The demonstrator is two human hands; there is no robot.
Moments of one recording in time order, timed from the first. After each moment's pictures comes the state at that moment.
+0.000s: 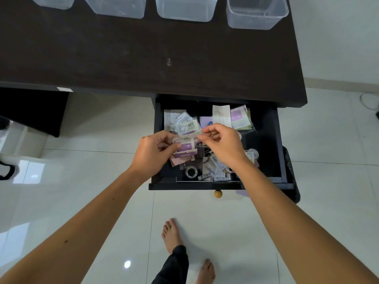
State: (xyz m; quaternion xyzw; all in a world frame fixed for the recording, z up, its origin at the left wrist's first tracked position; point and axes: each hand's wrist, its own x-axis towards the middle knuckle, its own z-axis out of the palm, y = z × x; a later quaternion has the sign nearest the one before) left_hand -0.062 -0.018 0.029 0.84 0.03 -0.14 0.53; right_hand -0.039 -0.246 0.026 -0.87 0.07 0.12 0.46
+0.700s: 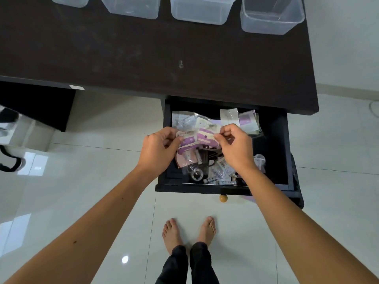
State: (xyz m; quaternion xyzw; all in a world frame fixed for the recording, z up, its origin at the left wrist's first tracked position) left_hand -0.054 -0.020 0.031 0.85 0.08 -0.10 0.52; right_hand -0.034 -0.253 0.013 -0.90 0.10 0.04 0.42
